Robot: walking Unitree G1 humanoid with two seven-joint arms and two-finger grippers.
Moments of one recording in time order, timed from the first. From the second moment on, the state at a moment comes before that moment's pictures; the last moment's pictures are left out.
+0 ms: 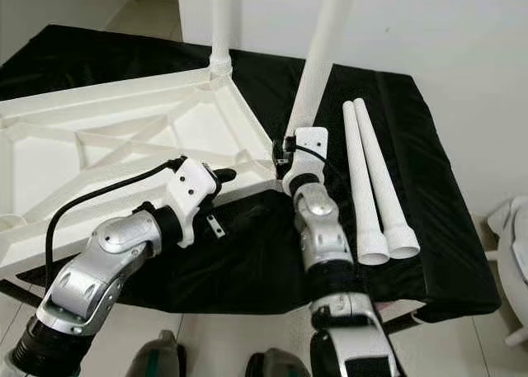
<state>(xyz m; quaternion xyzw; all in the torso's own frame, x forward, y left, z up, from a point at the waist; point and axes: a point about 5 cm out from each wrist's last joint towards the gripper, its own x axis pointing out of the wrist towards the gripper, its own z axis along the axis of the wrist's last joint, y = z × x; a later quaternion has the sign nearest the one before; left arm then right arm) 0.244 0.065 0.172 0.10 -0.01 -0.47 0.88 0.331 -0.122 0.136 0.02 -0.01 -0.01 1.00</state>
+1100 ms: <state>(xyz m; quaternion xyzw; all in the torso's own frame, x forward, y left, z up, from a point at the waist) 0.243 0.065 0.172 0.09 -0.01 -0.47 0.88 0.348 -0.144 0.142 -0.04 0.00 0.25 0.97</state>
